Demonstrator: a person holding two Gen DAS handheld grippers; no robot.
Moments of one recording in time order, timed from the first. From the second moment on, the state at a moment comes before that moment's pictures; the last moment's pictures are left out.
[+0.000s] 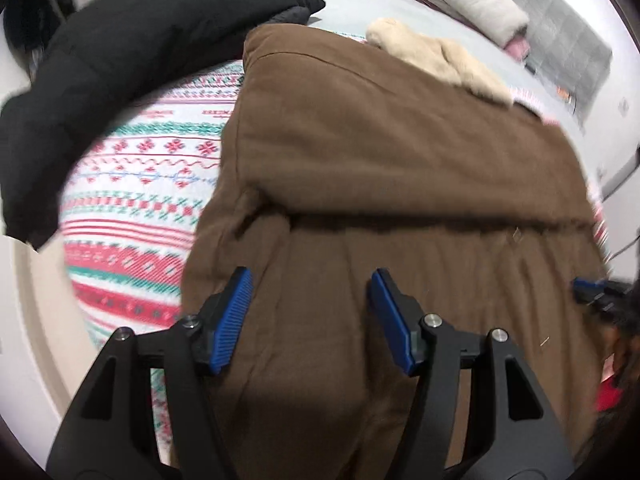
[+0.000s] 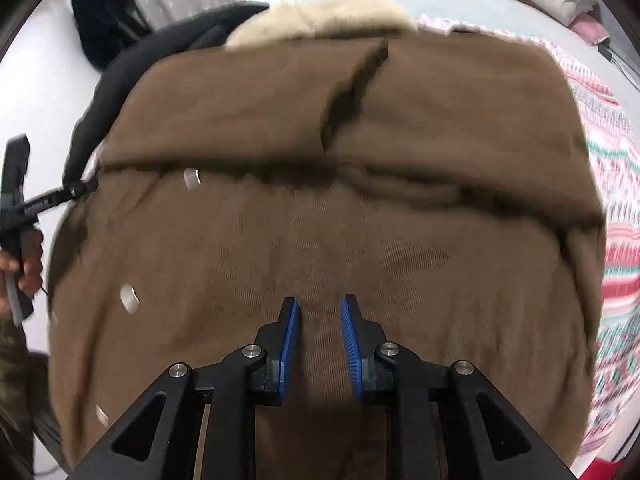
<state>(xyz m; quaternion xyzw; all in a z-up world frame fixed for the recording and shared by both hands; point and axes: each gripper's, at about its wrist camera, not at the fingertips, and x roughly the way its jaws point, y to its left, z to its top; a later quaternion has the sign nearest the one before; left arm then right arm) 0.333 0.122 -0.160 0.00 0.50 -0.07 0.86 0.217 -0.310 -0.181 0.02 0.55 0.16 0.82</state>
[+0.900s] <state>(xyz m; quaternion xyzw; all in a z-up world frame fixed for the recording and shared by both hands) 0.130 0.214 -0.188 -0.23 0.51 -0.07 0.83 -0.010 -0.454 -0.195 0.22 0.51 0.01 0.83</state>
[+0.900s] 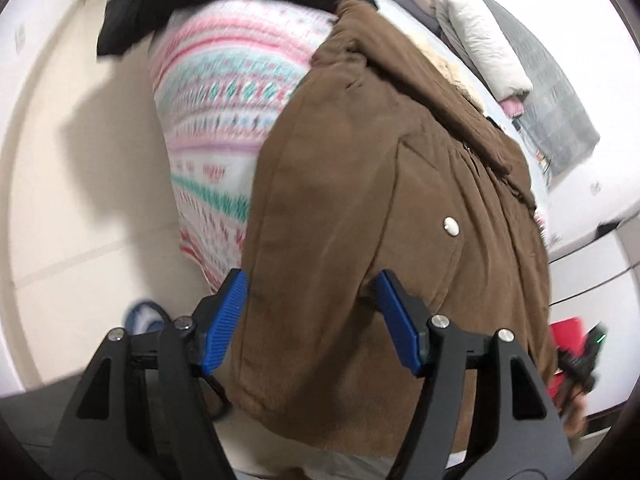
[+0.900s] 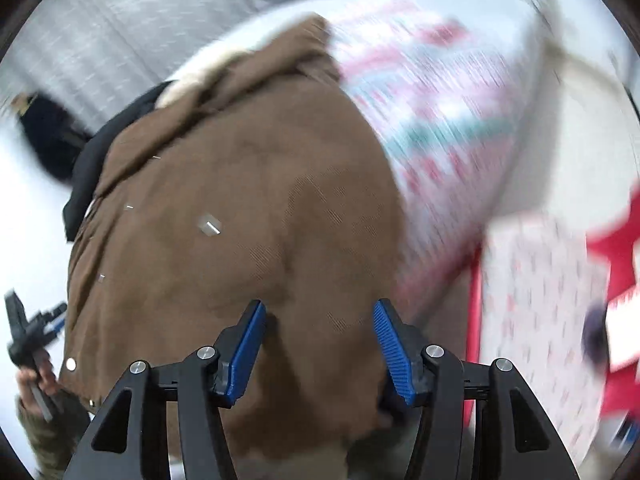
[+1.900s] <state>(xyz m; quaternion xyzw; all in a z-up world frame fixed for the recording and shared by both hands) 0.095 0.218 -0.237 -0.30 0.52 -0.12 0.79 -0.049 -0.460 -0.245 0.39 0.51 0.04 0.77</state>
